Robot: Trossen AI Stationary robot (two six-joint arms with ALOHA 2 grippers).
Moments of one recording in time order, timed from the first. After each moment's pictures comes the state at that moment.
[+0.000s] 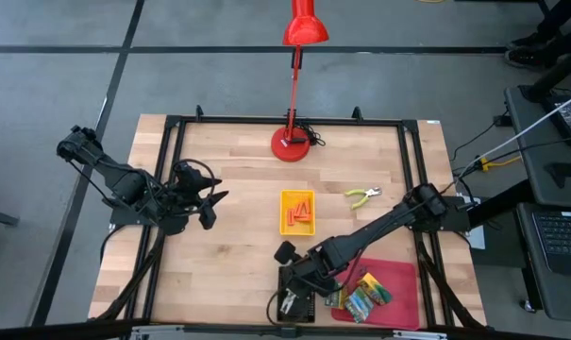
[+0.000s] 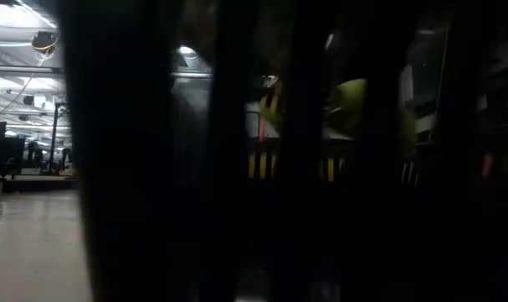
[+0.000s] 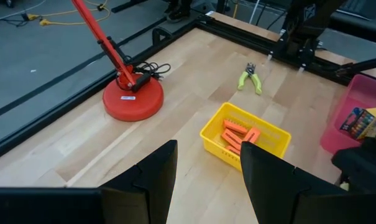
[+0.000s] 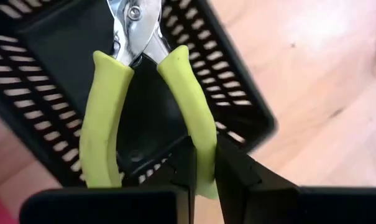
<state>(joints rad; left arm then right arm) -0.58 1.03 1.10 -0.96 -0.94 -0.92 0.51 2.09 1.63 -0.69 0.10 -0.52</state>
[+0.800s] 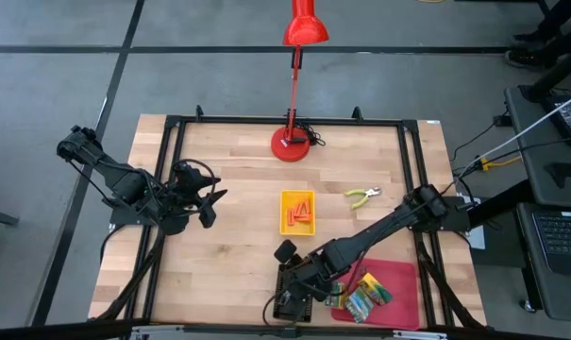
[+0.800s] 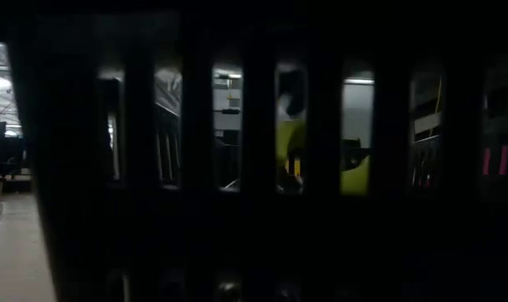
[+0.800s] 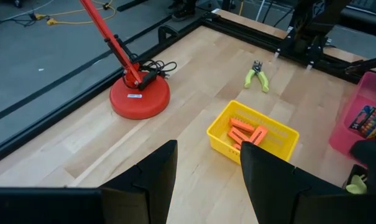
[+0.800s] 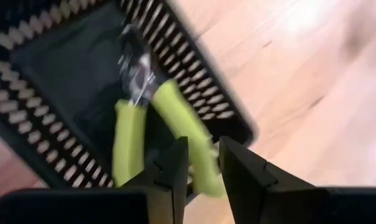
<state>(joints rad) -0.58 1.03 1.10 -1.00 -0.94 -0.94 0.53 2.09 1.66 -0.69 0.17 -0.40</state>
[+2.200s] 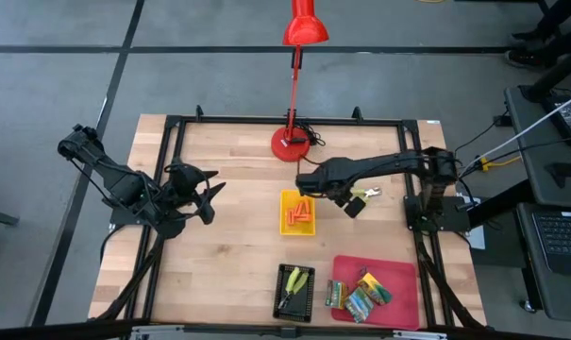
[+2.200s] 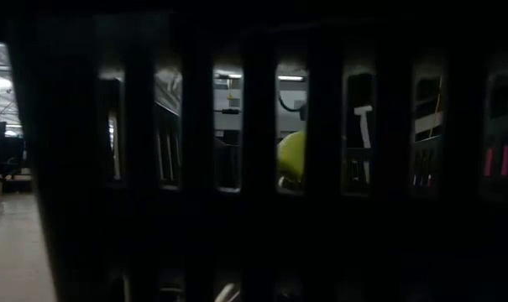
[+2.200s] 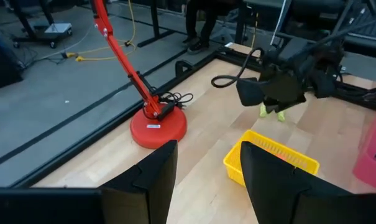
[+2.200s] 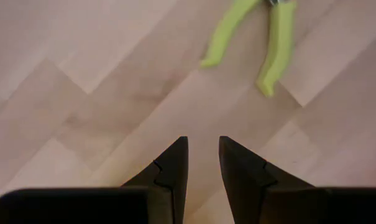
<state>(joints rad) -0.62 1.03 1.10 -1.00 -1.12 -0.92 -0.01 1.88 1.41 -1.25 0.13 2.35</state>
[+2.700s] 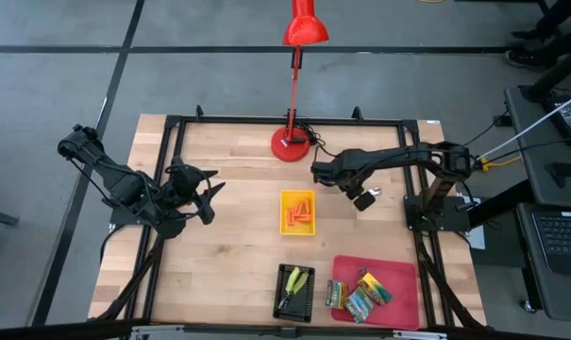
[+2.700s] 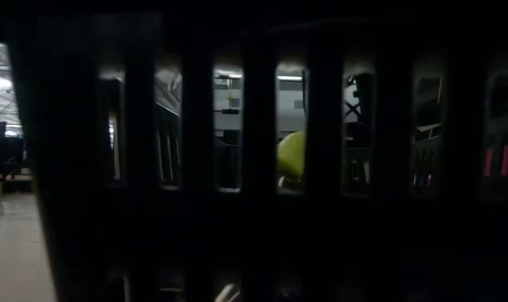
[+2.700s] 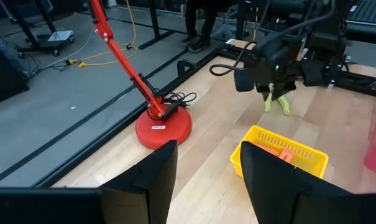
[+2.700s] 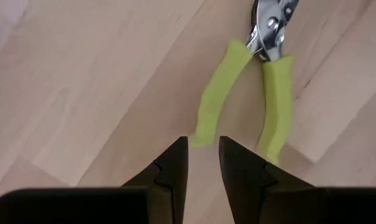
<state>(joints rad) -0.62 1.03 1.10 -1.01 -1.12 -0.87 -0.15 1.77 1.14 -1.10 0.12 2.37</state>
